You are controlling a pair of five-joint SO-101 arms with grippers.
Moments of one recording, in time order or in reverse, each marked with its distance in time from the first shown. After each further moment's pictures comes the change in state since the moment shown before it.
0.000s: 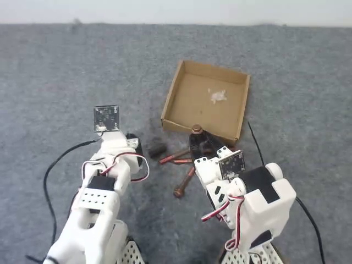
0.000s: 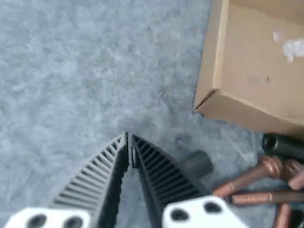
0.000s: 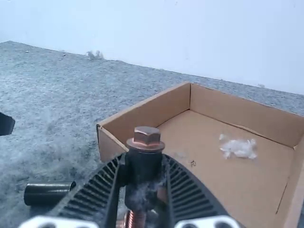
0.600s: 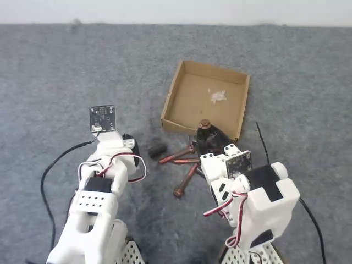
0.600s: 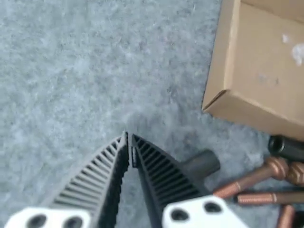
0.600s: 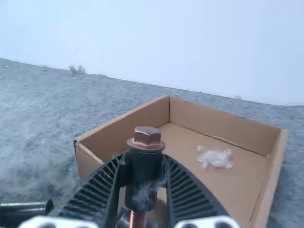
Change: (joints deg) left arm -1.9 -3.4 0.0 3.9 0.3; right arm 3.7 -0.1 0.0 -3.4 0.5
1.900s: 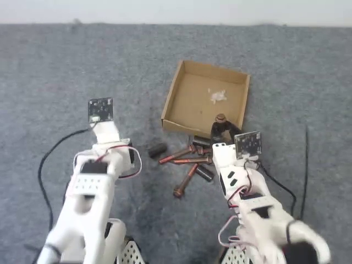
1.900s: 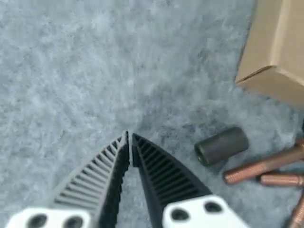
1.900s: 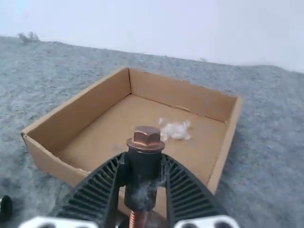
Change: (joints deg) left arm -3.4 13.5 -12.4 13.9 -1.1; right arm 8.1 -48.6 2.7 59.6 -1.2
